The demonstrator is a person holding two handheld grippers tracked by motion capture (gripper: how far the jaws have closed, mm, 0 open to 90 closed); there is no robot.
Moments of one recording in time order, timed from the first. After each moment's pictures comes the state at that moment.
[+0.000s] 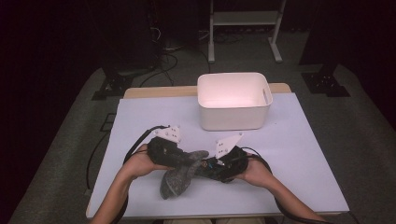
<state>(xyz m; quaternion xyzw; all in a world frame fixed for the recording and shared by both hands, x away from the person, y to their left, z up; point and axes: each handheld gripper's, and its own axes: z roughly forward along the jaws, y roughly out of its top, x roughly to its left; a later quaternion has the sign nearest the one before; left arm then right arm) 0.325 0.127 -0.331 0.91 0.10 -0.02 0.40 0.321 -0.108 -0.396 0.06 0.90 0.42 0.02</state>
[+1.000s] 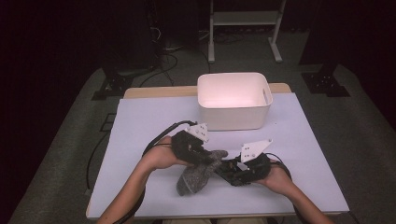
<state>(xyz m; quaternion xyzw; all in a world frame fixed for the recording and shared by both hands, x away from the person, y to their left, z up) 0.330 0.070 -0.327 0.94 0.06 -0.02 0.35 0.305 -0.169 -0.407 0.09 0.89 0.45 0.05</state>
